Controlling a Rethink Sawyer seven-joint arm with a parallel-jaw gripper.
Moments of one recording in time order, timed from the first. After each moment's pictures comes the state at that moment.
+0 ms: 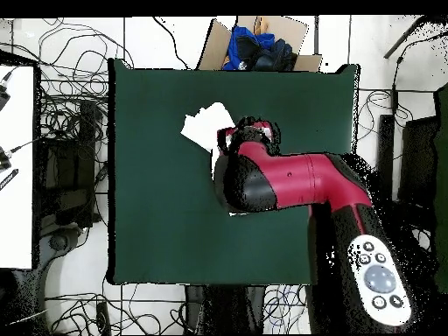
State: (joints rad) arm -0.57 -0.90 0.45 1.75 -0.52 0.26 1.62
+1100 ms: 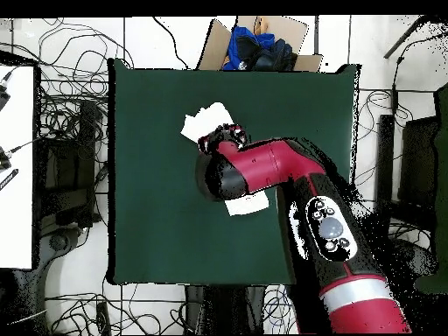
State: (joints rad) arm -0.48 -0.72 0.45 1.65 -0.67 0.29 1.62
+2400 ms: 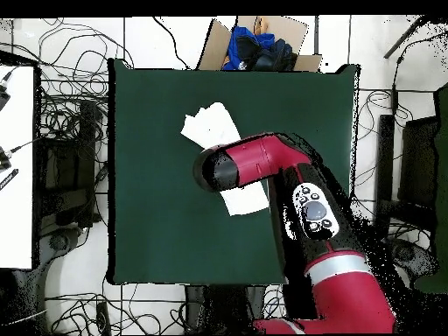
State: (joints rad) arm -0.43 -0.61 0.40 1.57 -0.67 0.60 1.62
